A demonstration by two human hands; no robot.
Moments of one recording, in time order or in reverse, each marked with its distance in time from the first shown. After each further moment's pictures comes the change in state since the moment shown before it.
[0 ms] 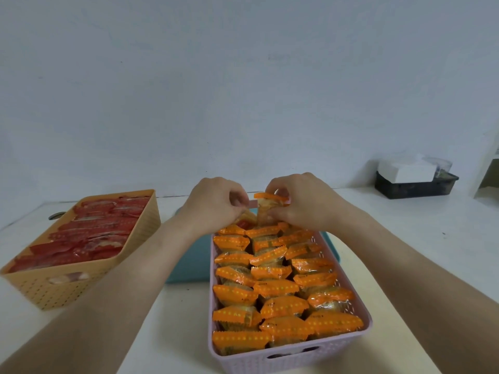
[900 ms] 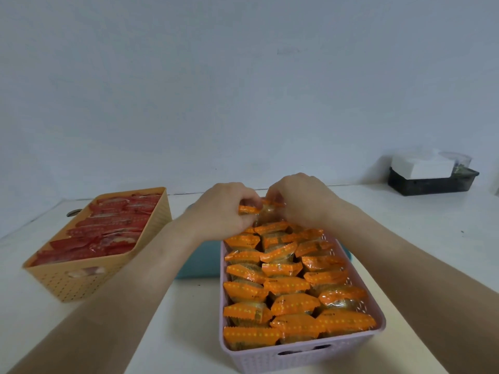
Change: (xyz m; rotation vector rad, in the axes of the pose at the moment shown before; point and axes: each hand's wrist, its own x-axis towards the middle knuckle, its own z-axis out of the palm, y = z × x) left_hand -0.013 0.003 -0.006 0.040 -0.133 0.096; right_hand 0.017 -0.003 0.018 -0.224 -0.043 -0.040
